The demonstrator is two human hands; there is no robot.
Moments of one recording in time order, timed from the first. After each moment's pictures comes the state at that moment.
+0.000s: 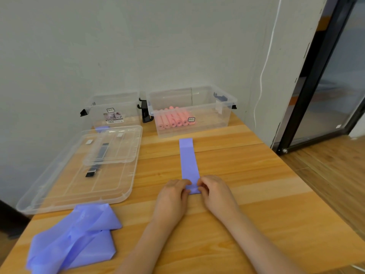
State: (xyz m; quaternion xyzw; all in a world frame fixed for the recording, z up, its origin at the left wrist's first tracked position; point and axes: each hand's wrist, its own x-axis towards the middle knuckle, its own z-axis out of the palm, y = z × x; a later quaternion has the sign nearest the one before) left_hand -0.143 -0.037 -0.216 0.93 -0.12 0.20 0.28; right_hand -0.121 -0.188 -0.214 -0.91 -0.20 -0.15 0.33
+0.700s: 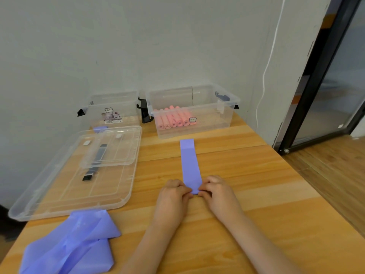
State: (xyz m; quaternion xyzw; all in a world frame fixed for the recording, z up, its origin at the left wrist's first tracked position) left_hand -0.128 -0.036 -0.221 0.93 -0.13 0.25 0.25; right_hand -0.110 -0.187 -0.220 -0.90 -0.22 -0.19 0.33
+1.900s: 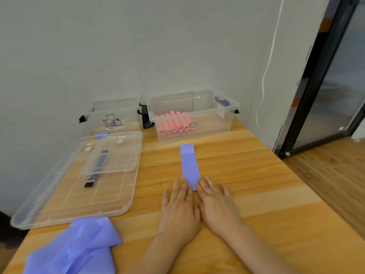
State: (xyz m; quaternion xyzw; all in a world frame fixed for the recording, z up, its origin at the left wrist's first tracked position) left_hand -0.148 -0.053 -0.211 0.99 -0.07 0.09 0.06; right_hand -0.118 -0.171 -0.219 -0.96 -0.17 -0.19 0.10
